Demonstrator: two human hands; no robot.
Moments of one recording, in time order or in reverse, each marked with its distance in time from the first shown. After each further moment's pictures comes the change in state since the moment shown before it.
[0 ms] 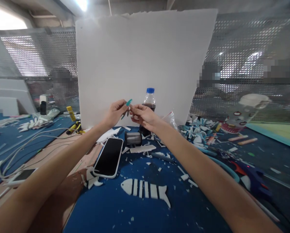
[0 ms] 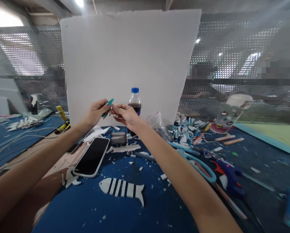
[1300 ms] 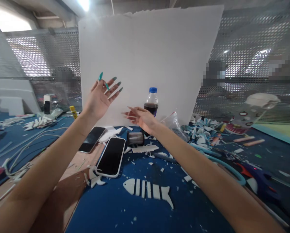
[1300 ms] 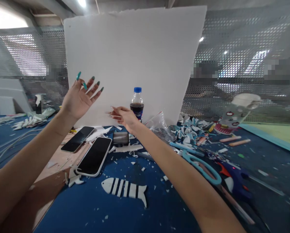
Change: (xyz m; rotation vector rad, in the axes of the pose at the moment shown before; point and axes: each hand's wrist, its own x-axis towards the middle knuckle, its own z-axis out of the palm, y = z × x) left_hand 0.019 0.031 -0.046 -0.560 0.345 -0.072; right_hand -0.002 0.010 0.009 0.073 0.013 0.015
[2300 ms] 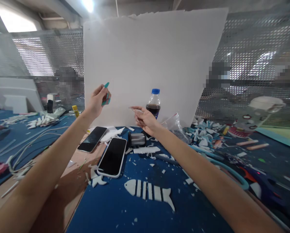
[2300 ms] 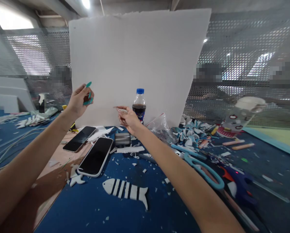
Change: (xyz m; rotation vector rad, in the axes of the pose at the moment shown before) left_hand 0.013 -0.010 -0.033 0.448 -0.106 0.126; right_hand 0.006 0.009 -0.007 -0.056 0.018 -0.053
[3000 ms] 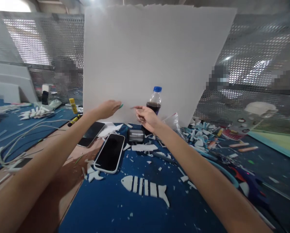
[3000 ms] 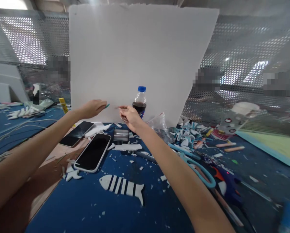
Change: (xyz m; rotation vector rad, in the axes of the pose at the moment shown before) left_hand -0.020 -0.030 0.008 0.797 -0.559 0.078; right_hand 0.009 0.006 -0.011 -0.016 -0.089 0.010
